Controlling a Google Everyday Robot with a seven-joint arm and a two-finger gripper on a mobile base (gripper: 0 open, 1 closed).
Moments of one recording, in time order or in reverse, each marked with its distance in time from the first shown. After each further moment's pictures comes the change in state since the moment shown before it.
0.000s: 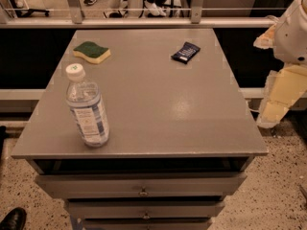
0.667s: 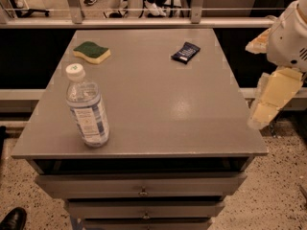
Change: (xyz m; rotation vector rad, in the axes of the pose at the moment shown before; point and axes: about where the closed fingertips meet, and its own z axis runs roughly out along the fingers) arm -0.013 0.004 0.011 -0.038 -0.085 0.013
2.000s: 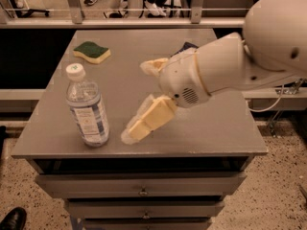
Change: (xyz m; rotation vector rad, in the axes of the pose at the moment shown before) arm -0.204 0.069 0.080 -0.178 -0.712 -0.003
